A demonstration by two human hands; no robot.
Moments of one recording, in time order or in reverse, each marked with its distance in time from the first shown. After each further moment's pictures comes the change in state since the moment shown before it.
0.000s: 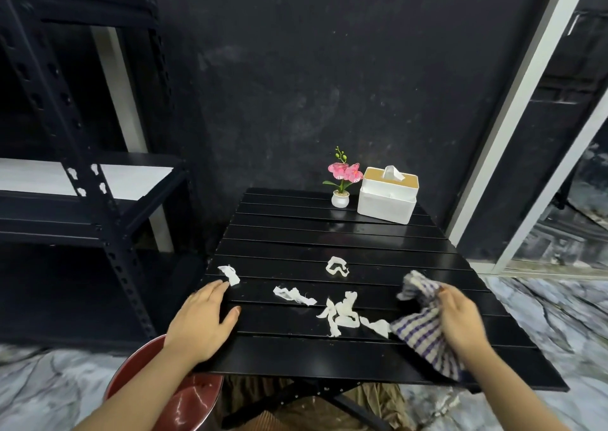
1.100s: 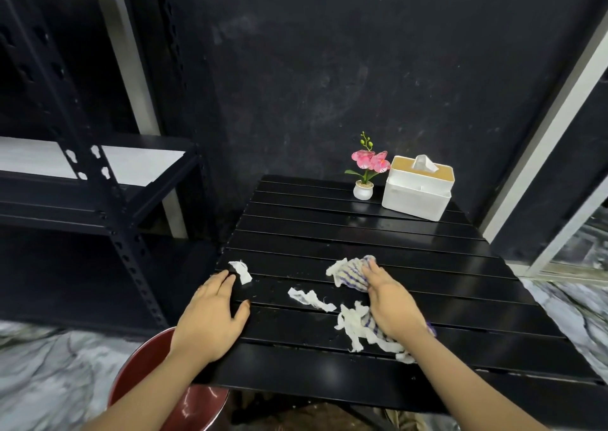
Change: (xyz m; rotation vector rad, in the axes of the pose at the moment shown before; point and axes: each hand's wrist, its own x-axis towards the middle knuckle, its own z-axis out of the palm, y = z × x) left_hand 0.018 -0.005 0.012 -0.033 0.024 -0.080; right_hand 0.016 -0.039 0.122 -0.494 -0.453 -0.411
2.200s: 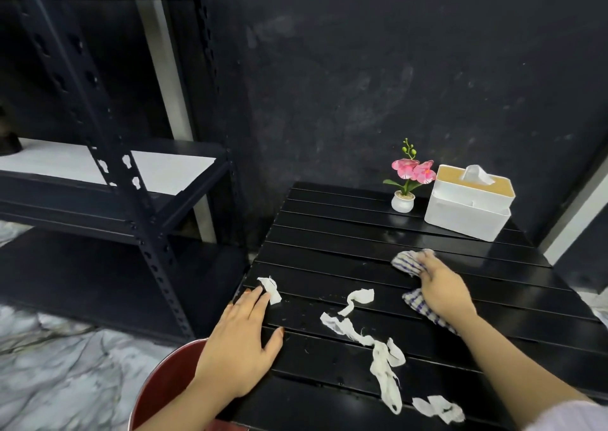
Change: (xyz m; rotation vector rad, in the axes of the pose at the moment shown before) left_hand 0.008 -0.011 0.014 0.068 0.045 0.131; right_hand 0.086 0.031 -0.010 0.134 0.097 0.213
